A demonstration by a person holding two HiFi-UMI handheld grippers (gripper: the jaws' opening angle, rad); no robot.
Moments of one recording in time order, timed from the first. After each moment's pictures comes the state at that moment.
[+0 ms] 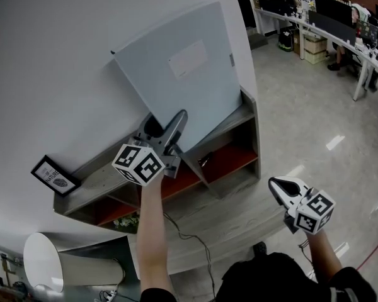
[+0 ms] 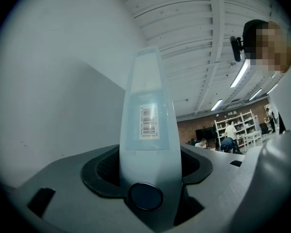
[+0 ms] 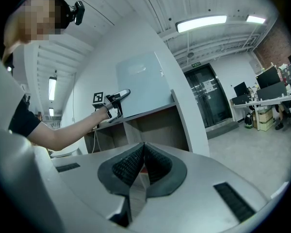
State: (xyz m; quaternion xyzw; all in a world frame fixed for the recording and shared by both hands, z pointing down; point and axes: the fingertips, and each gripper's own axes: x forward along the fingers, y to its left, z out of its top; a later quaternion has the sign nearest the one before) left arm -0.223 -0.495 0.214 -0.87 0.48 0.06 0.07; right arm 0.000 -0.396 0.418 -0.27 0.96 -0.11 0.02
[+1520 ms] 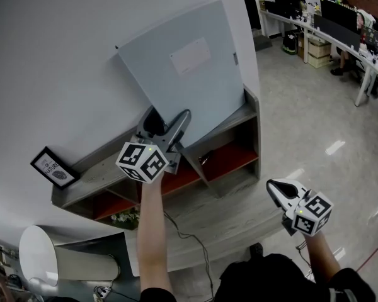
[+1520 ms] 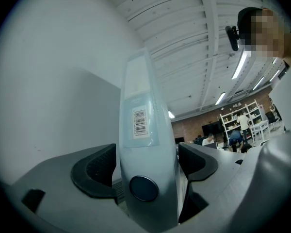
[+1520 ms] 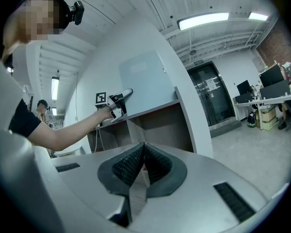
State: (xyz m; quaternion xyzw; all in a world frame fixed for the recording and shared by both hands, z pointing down) left arm -0.232 -0.494 0.219 -0.85 0.51 0.05 0.11; right arm -0.005 -0.390 0.423 -0.25 0.96 -0.11 0.01
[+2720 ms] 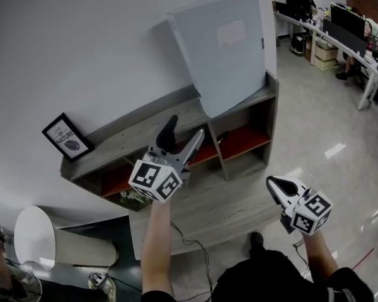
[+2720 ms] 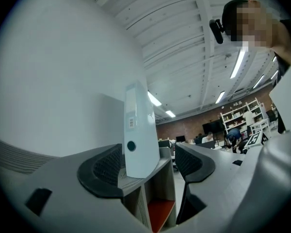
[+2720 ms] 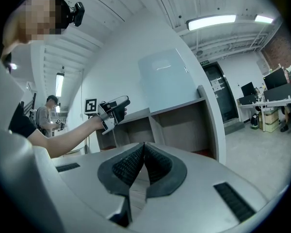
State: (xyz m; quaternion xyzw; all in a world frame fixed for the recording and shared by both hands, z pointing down) left arm -0.261 -0.354 0.260 -0.84 0.53 0.04 0.11; right arm -0.059 -0.300 0.411 -0.24 0.96 -0.10 0.00
